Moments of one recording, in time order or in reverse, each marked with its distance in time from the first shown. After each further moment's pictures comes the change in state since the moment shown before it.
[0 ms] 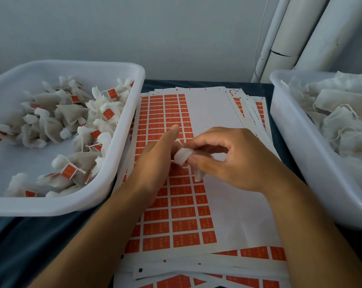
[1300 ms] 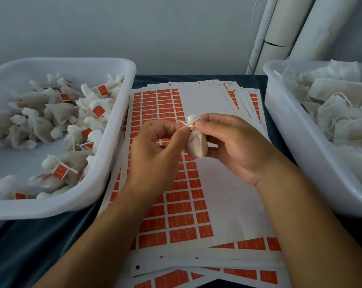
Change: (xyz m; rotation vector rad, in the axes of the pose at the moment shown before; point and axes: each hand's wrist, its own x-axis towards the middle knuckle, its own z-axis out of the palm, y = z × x) left_hand -0.003 0.002 0.017 0.020 0.262 0.434; right_hand 0.007 -0.001 0.003 0.766 0.055 0.350
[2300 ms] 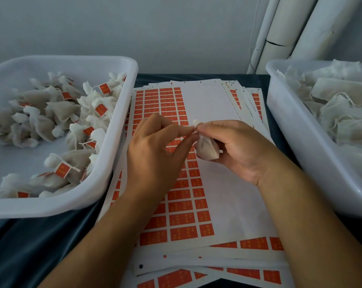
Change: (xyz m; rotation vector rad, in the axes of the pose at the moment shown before) left_hand 0.003 -0.014 -0.005 0.454 0.134 0.462; right_hand 0.005 0.005 0.001 -0.044 0.110 0.162
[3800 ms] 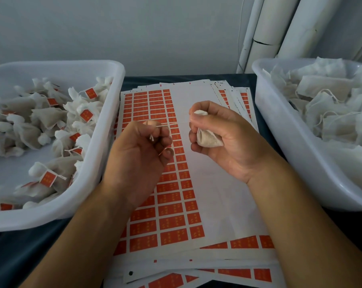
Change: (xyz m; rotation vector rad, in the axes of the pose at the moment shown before) left_hand 0.013 0.005 -0.014 -1.416 -0.280 -0.845; right_hand -0.009 -0.012 -0.005 0.307 -0.193 -0.223
